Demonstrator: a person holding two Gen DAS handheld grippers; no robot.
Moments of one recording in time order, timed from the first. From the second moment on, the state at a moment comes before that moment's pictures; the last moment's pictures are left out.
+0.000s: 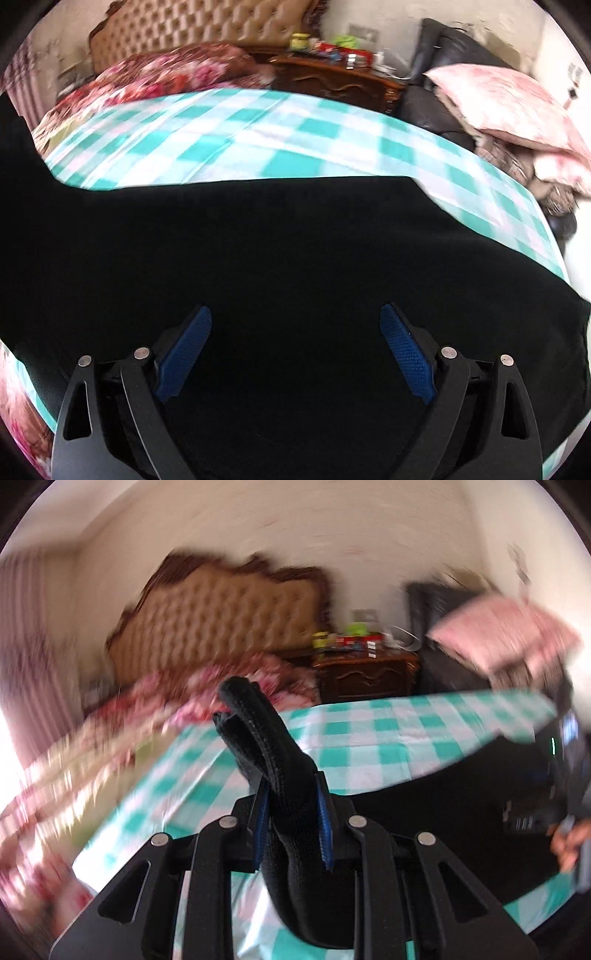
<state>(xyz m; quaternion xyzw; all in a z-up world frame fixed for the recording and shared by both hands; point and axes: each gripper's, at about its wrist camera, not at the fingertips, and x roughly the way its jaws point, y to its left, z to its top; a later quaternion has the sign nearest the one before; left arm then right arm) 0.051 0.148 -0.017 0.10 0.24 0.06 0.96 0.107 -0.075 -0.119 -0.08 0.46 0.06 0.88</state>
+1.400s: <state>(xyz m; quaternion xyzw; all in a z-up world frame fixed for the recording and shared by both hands) 0.040 -0.002 -0.139 0.32 0.23 -0.05 0.92 0.145 -0.097 -0.123 0.24 0.61 0.28 0.70</state>
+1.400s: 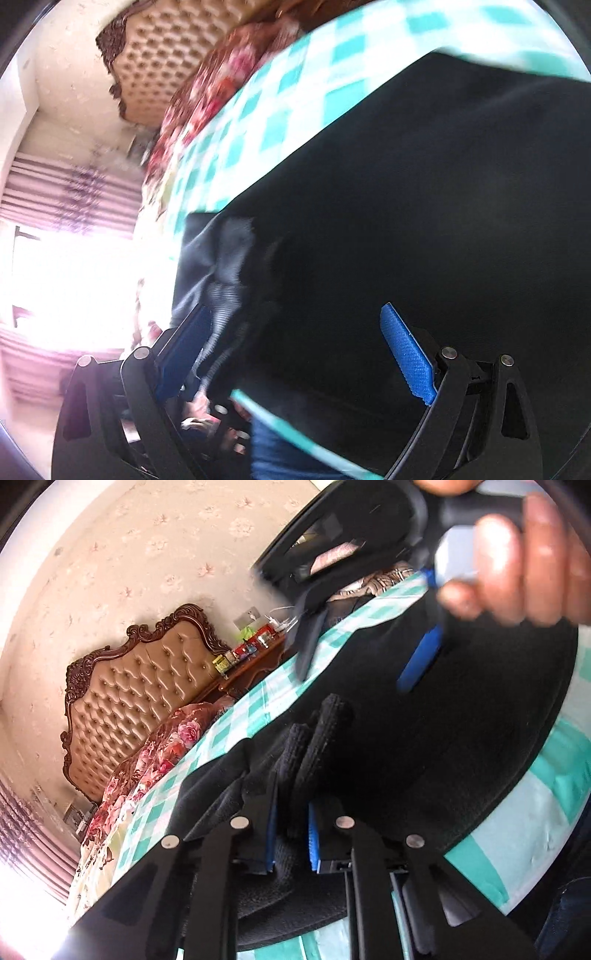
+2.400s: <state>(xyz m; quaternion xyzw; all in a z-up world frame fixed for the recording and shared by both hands) 0.023 -0.143 -0.185 0.45 0.16 -0.15 0.87 0.164 -0.158 -0.119 0.15 0.53 0.27 0.79</state>
